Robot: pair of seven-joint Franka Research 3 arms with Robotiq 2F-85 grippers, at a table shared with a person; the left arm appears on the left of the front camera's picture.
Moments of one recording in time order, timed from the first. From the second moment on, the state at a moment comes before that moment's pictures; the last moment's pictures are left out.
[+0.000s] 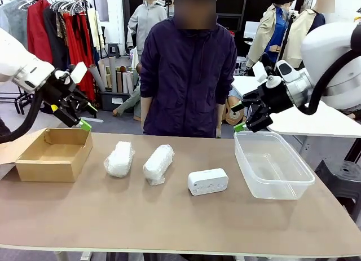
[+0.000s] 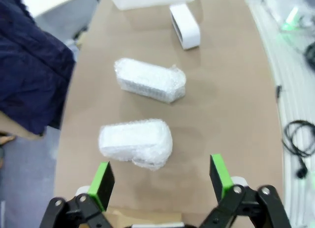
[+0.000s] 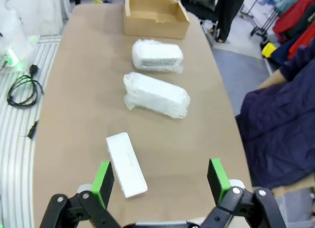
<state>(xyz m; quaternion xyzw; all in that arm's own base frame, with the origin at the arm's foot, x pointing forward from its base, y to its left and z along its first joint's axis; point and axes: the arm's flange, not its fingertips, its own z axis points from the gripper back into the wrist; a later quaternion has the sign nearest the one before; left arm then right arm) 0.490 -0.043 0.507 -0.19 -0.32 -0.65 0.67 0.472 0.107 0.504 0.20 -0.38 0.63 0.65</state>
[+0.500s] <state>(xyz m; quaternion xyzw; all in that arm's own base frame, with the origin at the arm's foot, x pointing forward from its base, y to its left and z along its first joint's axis) 0.488 -0.049 0.505 -0.18 -0.31 -0.66 0.66 0.466 0.110 0.500 0.21 -0.36 0.64 0.65</state>
